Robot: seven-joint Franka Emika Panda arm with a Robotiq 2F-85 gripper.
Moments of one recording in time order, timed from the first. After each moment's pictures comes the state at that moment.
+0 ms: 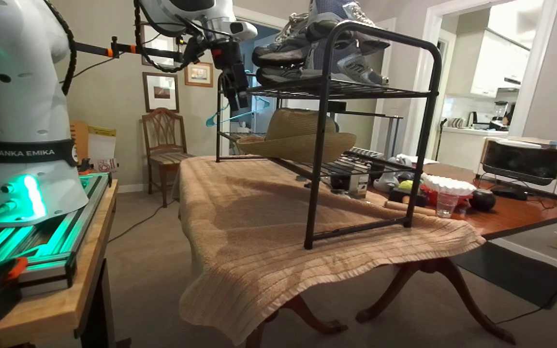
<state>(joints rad) -0.04 -0.47 0.20 -2.75 -0.17 2.50 0.26</state>
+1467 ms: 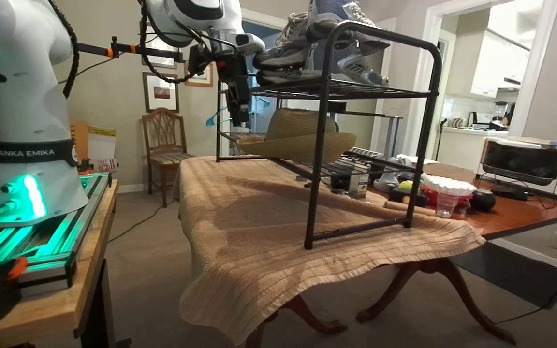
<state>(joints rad) -0.10 -0.38 0.16 -2.75 -0.30 2.49 0.34</state>
